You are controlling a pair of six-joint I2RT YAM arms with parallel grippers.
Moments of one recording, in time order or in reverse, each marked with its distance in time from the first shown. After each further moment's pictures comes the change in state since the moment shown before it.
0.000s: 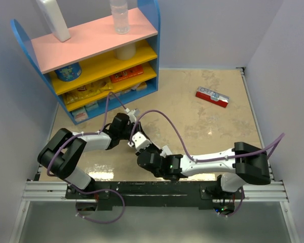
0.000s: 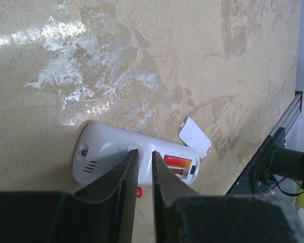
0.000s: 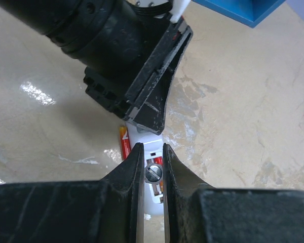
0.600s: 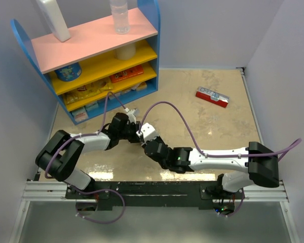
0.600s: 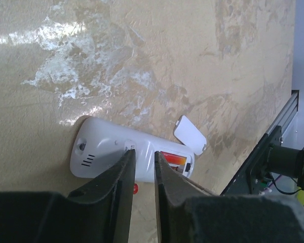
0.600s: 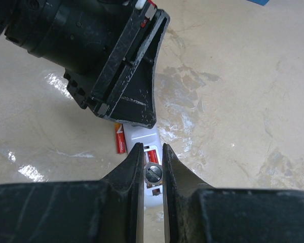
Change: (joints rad) left arm 0.004 -0.041 -0.002 -0.014 0.009 -0.001; right arm -0.084 -0.094 0.004 -0.113 -0.119 0.068
